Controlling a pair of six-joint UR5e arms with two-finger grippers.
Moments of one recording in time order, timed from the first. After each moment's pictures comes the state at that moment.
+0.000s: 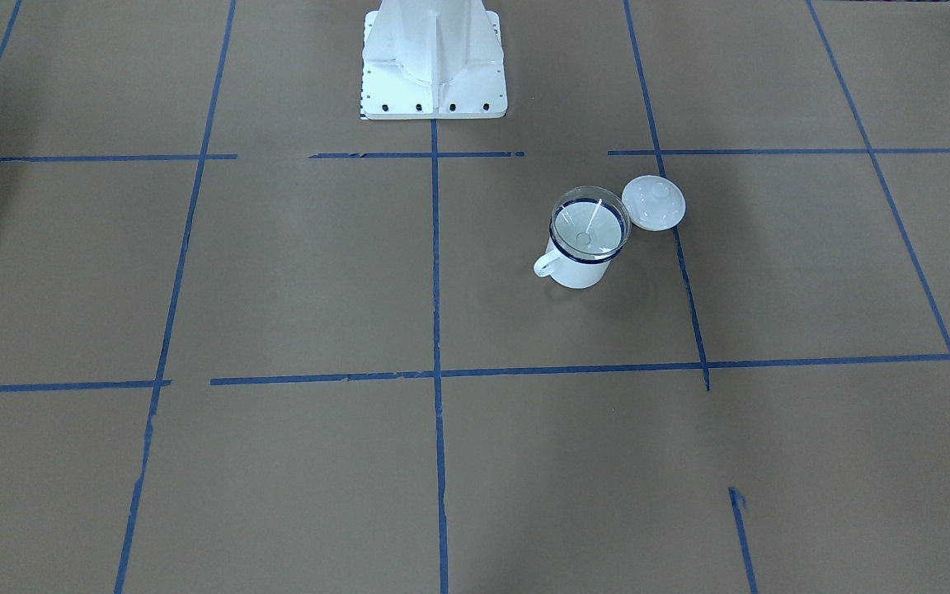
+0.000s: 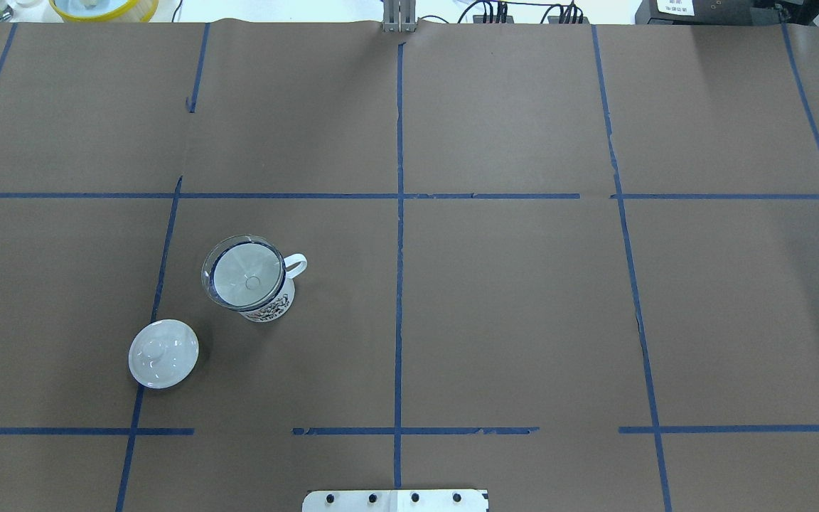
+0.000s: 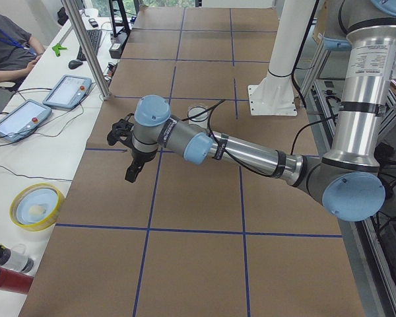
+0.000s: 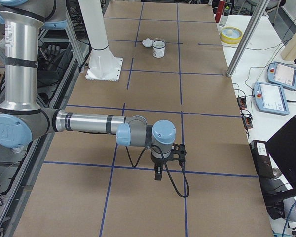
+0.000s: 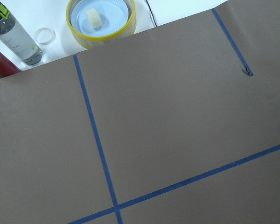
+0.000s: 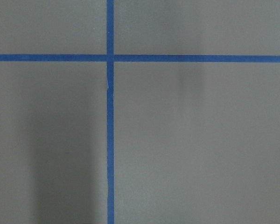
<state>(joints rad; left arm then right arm) -1.38 -1.68 -1.83 -1.83 -2.32 -0.40 1.57 -1.68 1.66 -1.57 2.29 0.01</state>
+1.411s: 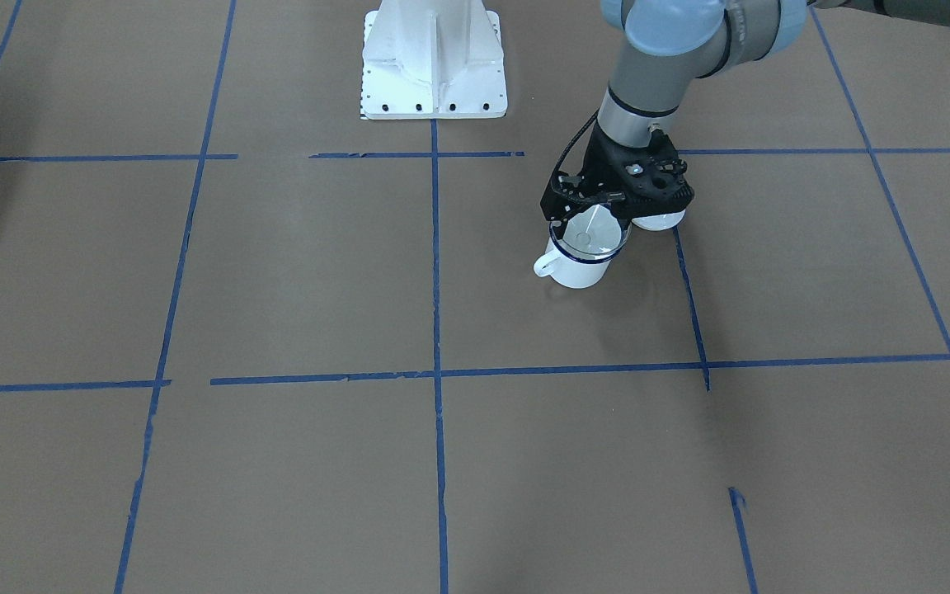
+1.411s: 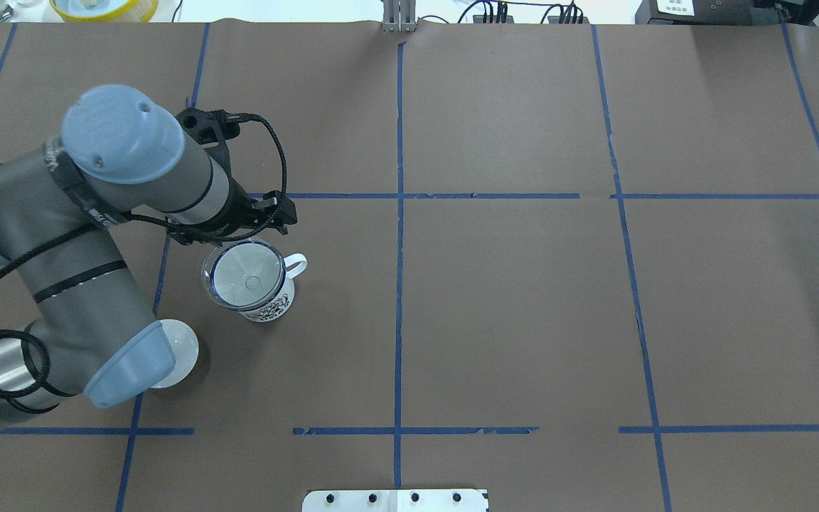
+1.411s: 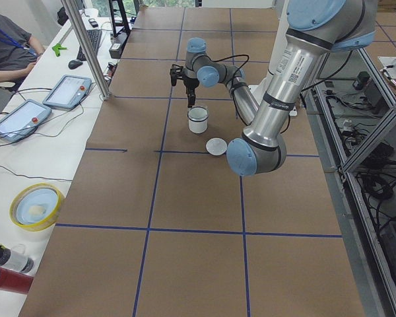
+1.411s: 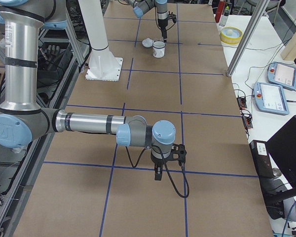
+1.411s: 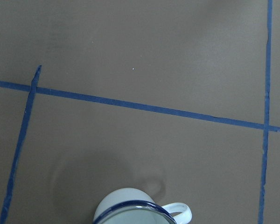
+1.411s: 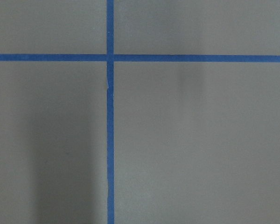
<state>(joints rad) -0.65 -2.08 -1.90 -1.53 -1.90 -1.31 1.57 -1.68 1.66 -1.57 2.29 0.01</state>
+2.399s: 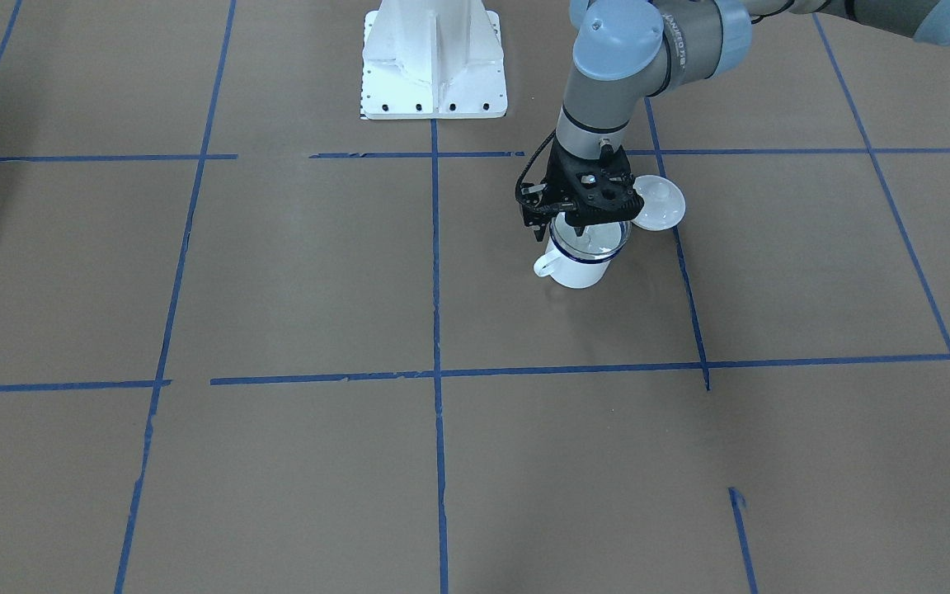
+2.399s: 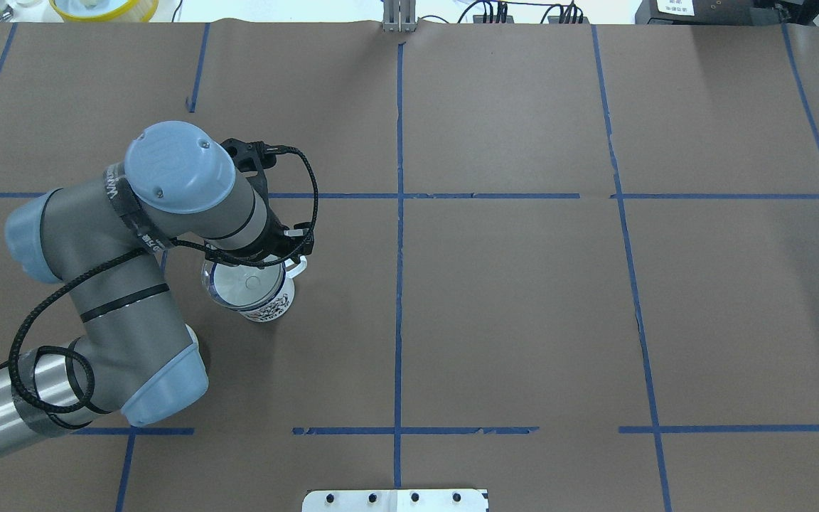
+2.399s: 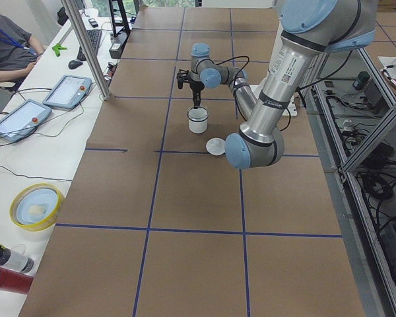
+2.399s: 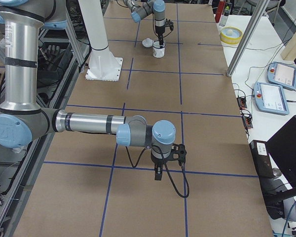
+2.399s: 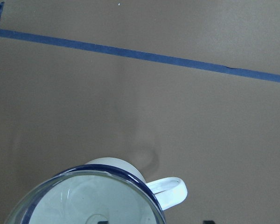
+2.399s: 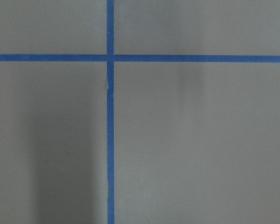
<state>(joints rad) -0.59 -2.12 -1.86 -1.53 -1.89 -1.31 1.57 -1.68 1.66 -1.57 2.29 0.01</state>
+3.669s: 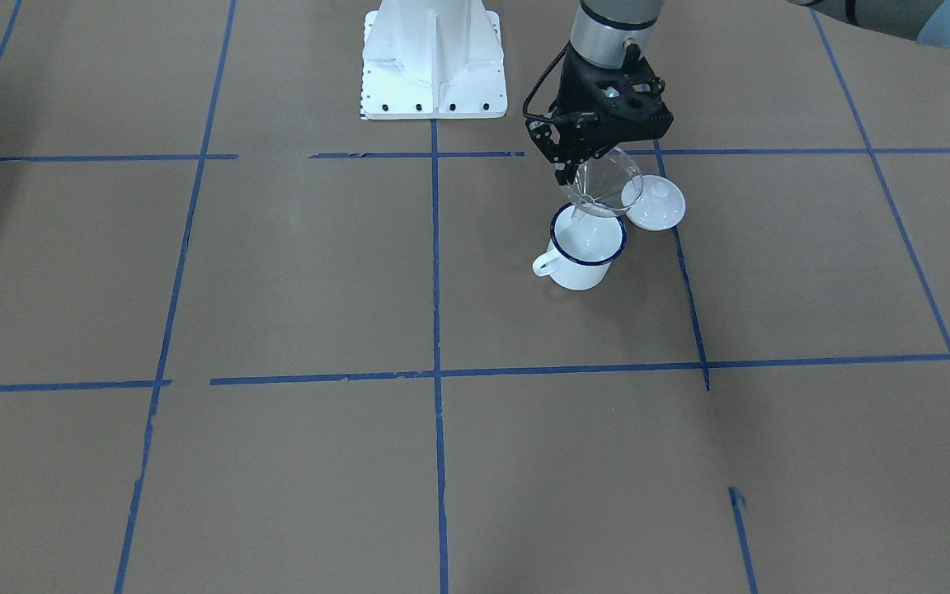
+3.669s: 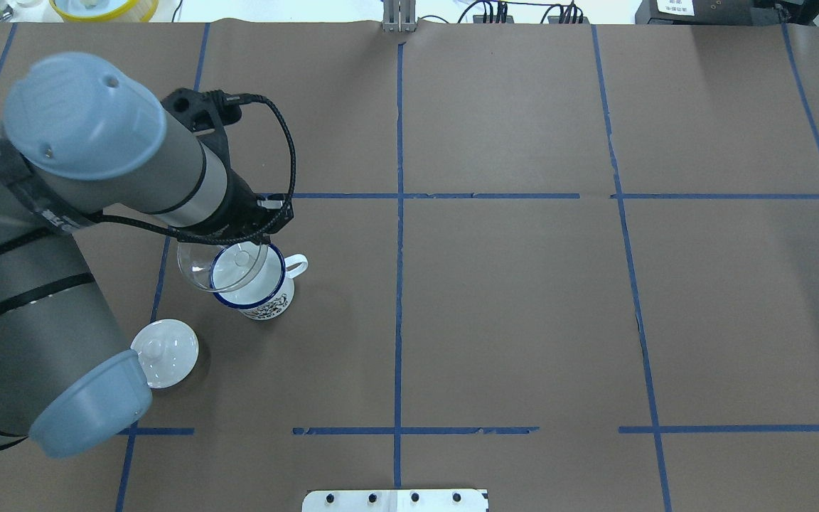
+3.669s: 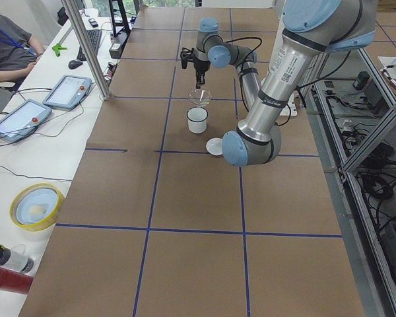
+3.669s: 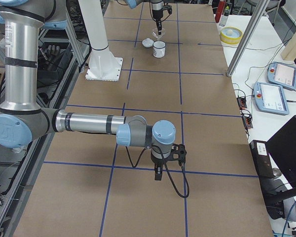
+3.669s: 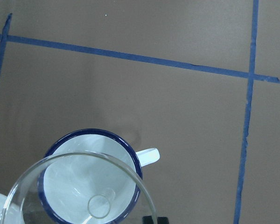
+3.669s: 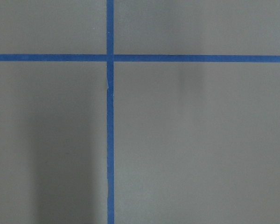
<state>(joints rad) -0.66 -2.17 -2.11 -1.30 -1.88 -1.38 1.57 -1.68 1.66 -1.57 2.29 0.01</state>
